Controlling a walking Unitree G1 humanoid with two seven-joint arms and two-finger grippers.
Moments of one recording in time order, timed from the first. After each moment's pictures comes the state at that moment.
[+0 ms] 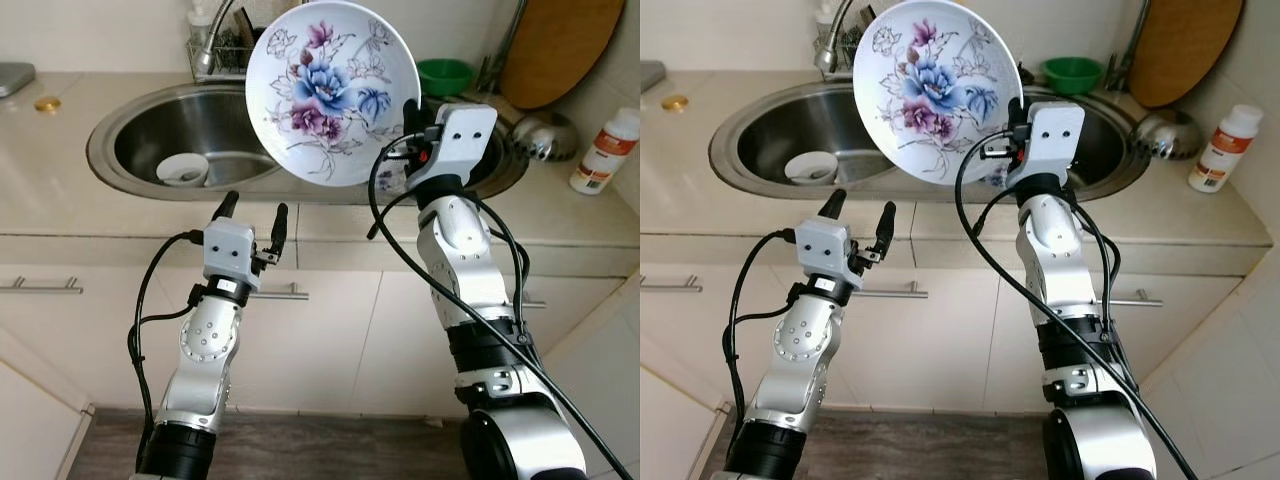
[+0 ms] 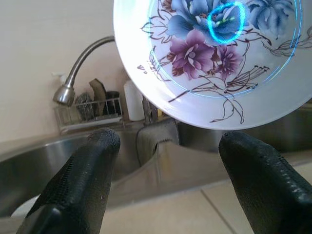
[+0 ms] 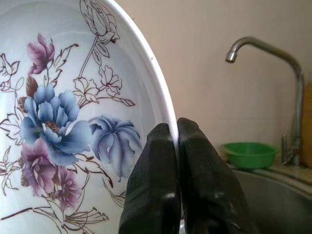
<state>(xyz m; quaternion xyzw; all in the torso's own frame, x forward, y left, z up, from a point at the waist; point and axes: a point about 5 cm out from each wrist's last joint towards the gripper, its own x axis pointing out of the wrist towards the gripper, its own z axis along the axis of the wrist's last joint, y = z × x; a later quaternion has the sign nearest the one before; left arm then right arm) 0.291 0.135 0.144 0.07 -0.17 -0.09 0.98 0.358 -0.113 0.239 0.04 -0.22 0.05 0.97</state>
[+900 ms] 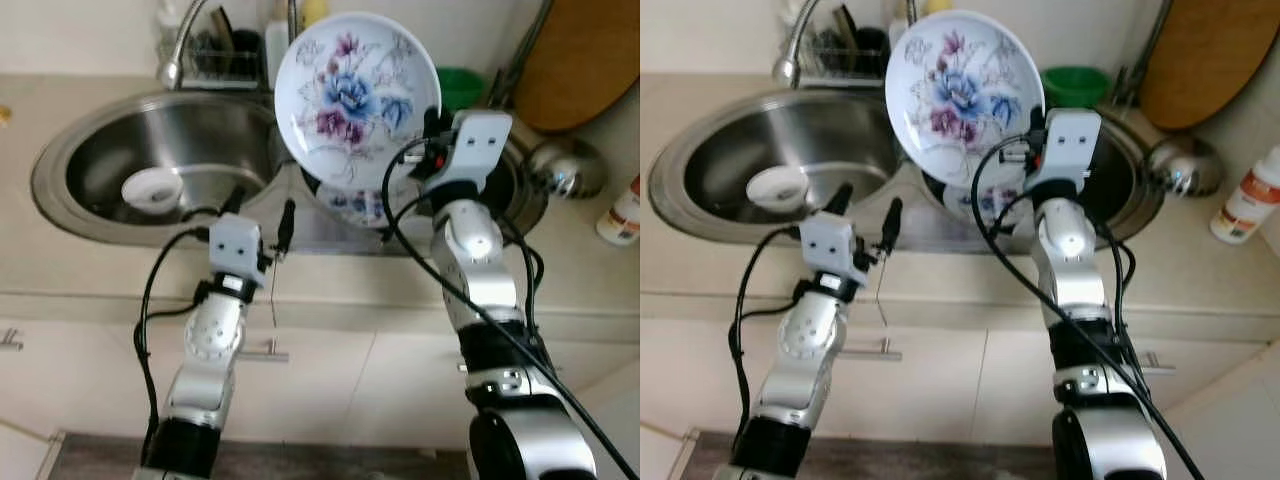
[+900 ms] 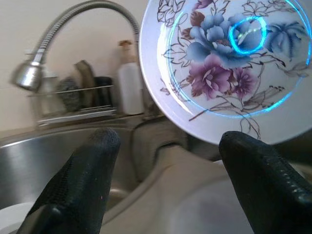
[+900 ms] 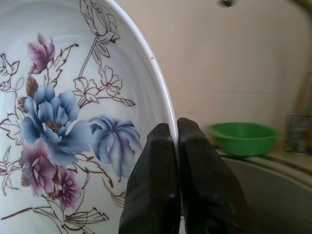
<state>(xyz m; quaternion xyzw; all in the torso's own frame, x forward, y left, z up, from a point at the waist) 0.293 0.135 0.147 0.07 -0.18 -0.09 0.98 0.361 -0.118 0.226 0.02 -0.20 0.03 0.98</state>
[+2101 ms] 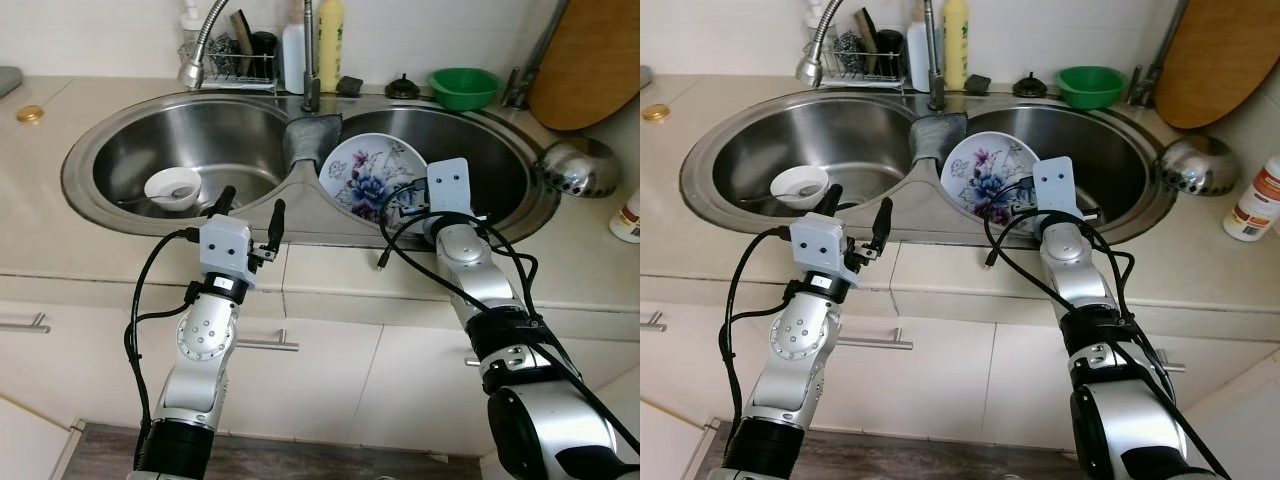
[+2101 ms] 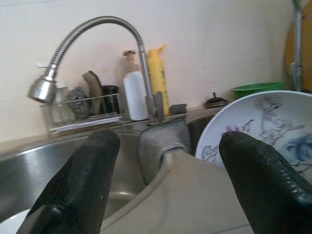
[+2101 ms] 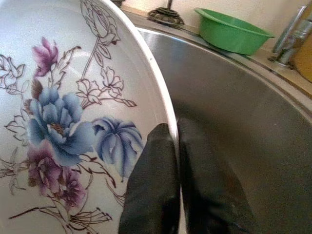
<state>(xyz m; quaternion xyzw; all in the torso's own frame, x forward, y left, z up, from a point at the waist) 0.292 0.134 0.147 0.07 -0.18 -0.09 0.98 0.385 -0.144 0.158 -0.13 0.03 0.01 0.99</state>
